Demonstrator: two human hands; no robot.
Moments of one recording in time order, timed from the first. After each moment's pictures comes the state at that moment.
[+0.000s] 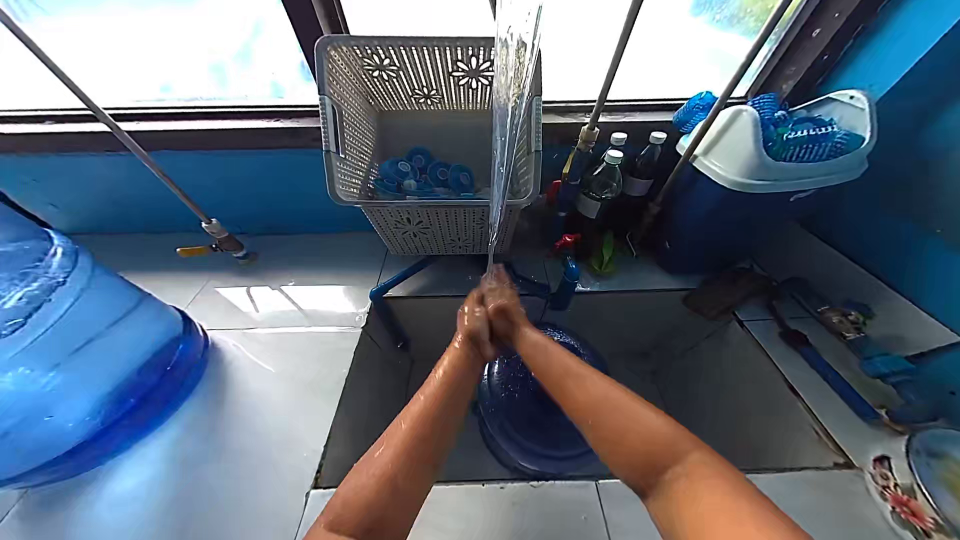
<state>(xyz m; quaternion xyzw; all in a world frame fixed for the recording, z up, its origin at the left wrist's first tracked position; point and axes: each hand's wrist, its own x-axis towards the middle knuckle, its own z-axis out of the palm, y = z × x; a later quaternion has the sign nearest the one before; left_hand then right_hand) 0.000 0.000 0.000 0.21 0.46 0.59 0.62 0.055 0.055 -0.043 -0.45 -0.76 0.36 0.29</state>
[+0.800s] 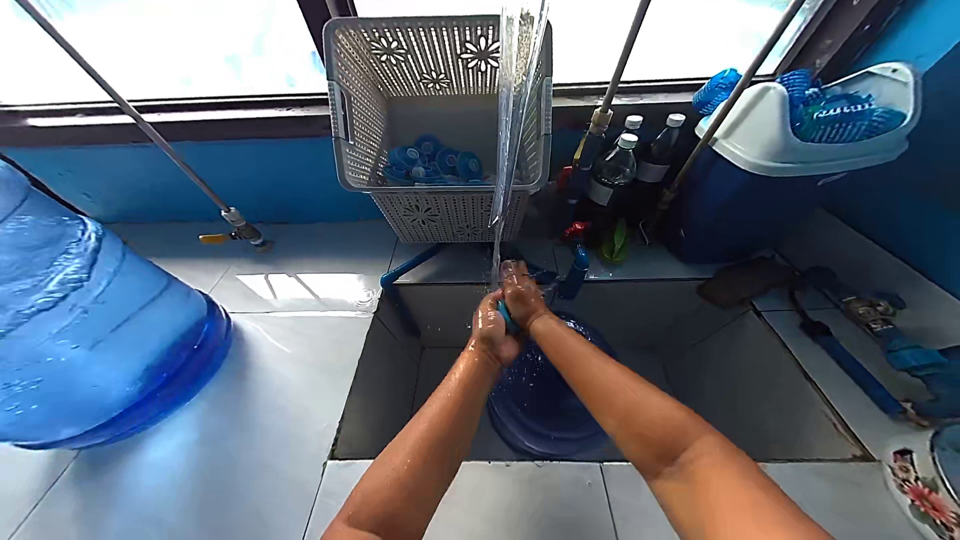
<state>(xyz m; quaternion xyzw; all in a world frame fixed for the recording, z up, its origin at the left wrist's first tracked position) 0.003 0.006 -0.049 0.13 0.39 0.65 0.64 0.065 0.056 -0.051 -0.46 -0.82 0.29 0.20</state>
